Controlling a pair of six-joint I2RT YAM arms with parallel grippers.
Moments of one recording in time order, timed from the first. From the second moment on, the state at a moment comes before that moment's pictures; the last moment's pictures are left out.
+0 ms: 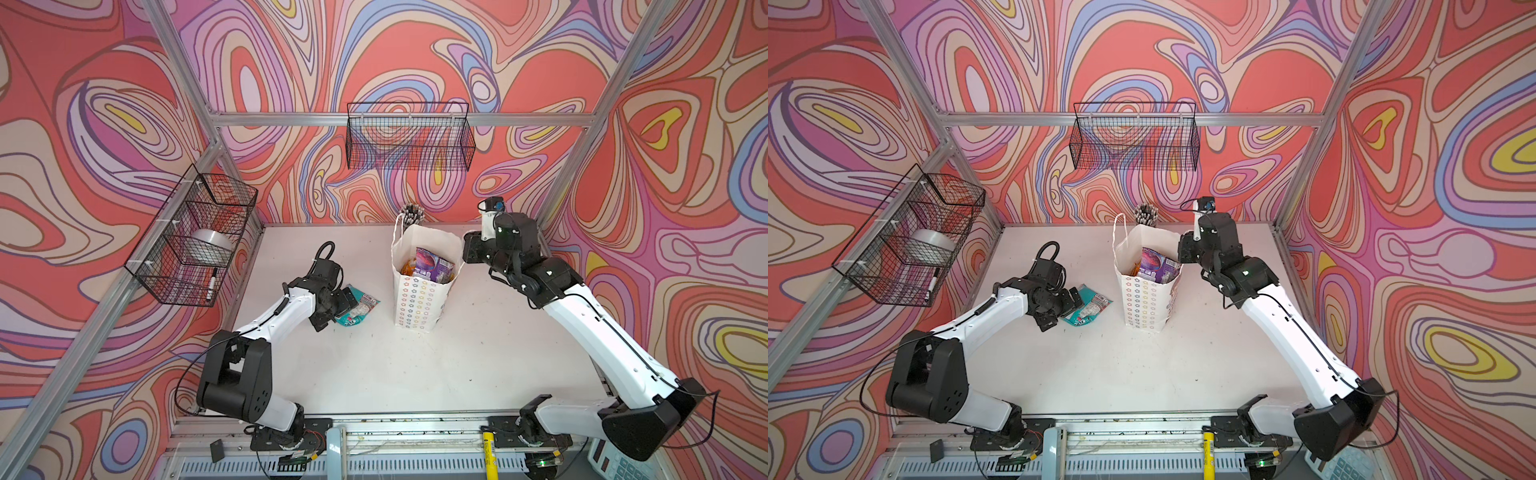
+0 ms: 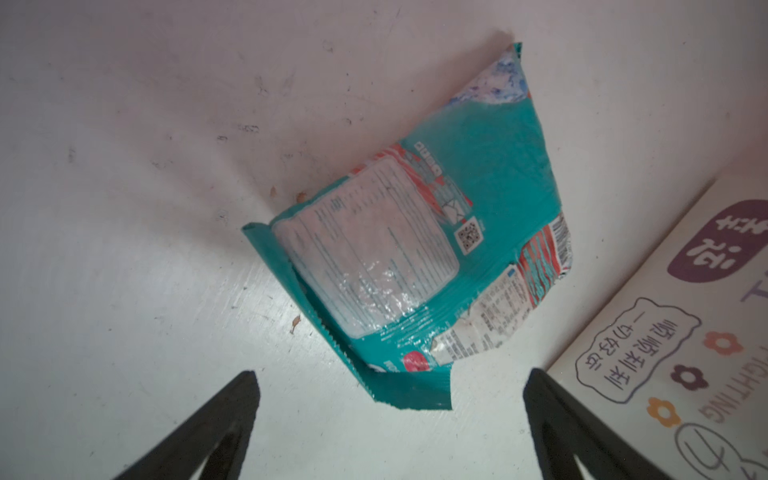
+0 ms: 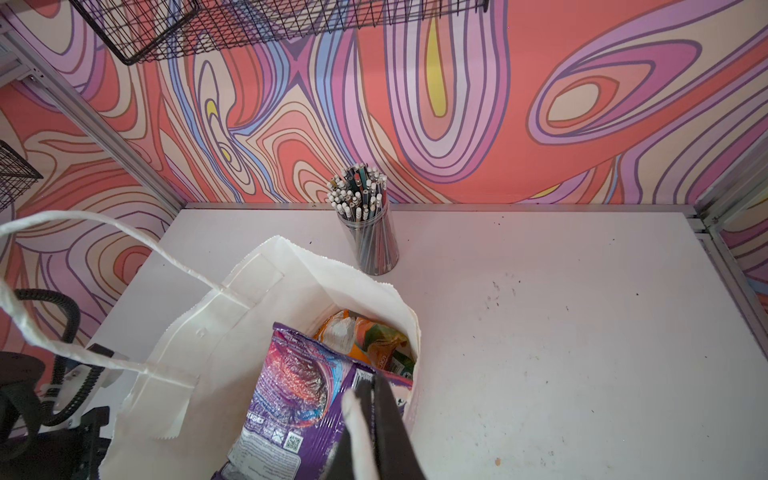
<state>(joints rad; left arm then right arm) -0.26 1.52 0.99 -0.69 0.09 -0.86 0.46 1.30 1.43 -0.57 0.15 0.30</state>
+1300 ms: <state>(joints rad) -0.20 1.66 0.92 -0.37 0.25 -1.05 0.46 1.26 1.39 -0.54 0.14 0.30</state>
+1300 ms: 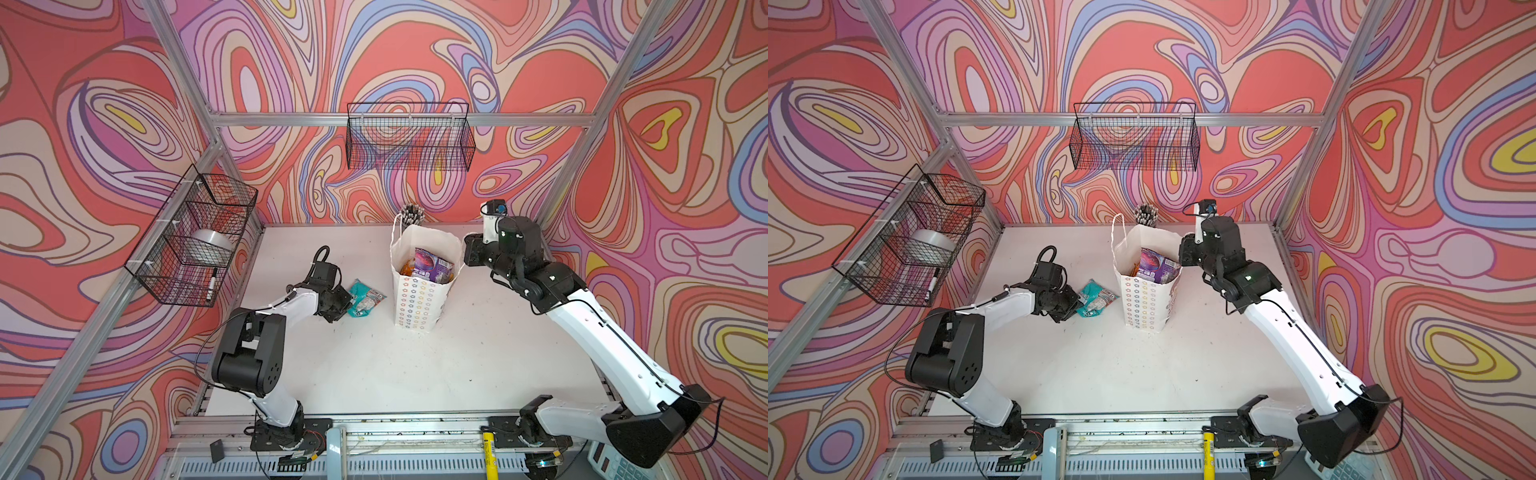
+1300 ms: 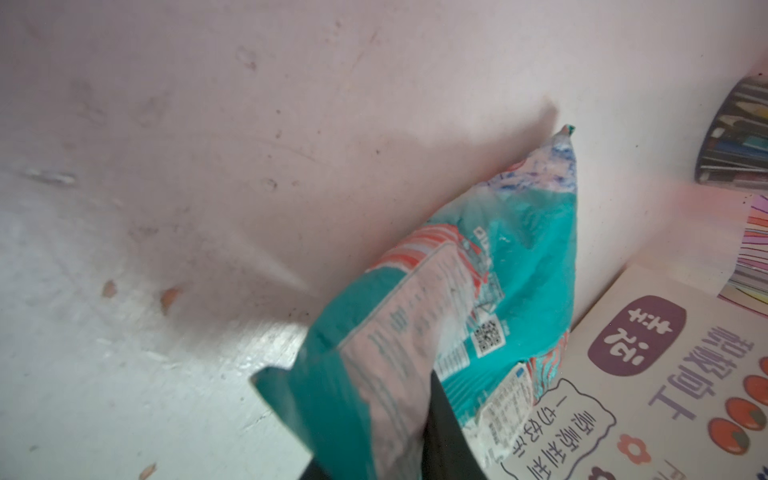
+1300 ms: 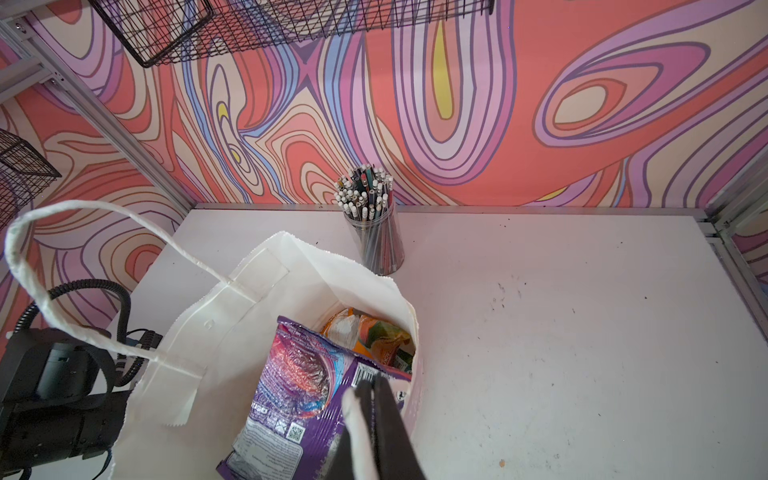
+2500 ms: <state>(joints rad) -0.26 1.02 1.35 -0.78 0.00 -0.79 0.46 1.26 1.38 -0.53 0.13 0.29</state>
